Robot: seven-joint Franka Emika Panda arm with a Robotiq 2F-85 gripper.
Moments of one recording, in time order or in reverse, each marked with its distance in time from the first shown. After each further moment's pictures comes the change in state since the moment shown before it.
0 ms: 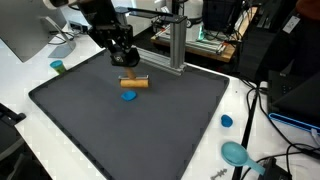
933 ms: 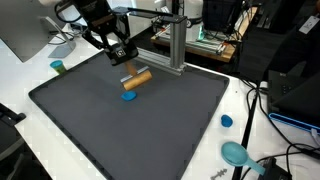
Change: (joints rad) arm -0.123 -0.013 0.077 -0.004 0.090 -0.035 -0.626
